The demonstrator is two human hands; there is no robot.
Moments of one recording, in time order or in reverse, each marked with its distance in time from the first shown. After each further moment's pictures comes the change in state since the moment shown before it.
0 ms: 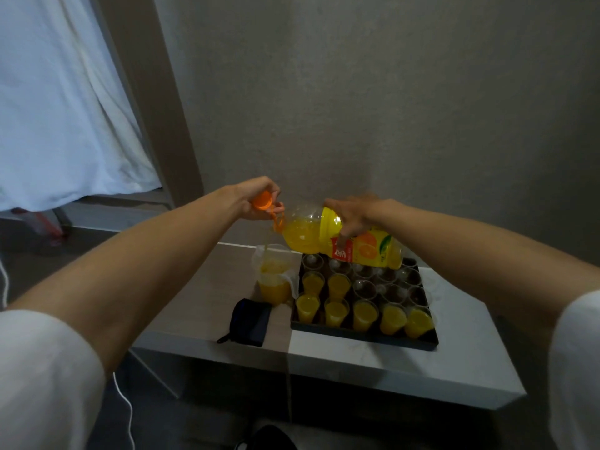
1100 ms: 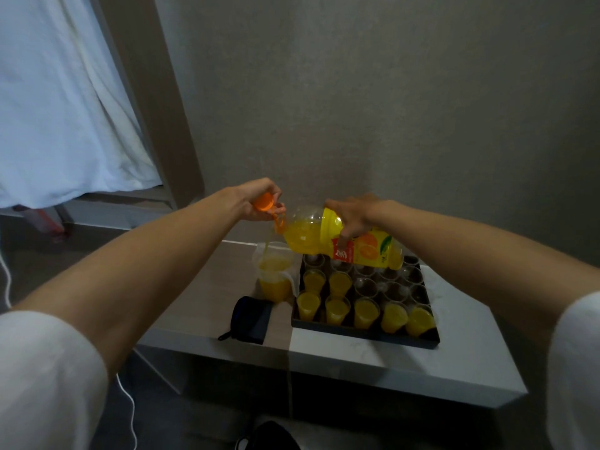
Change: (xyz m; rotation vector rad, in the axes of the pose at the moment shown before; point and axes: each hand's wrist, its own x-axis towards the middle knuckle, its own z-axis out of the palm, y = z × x) left_hand 0.013 -0.007 0.002 -0.062 0.016 0.002; right_hand -0.001 -0.003 0.005 -0.040 0.003 -0.008
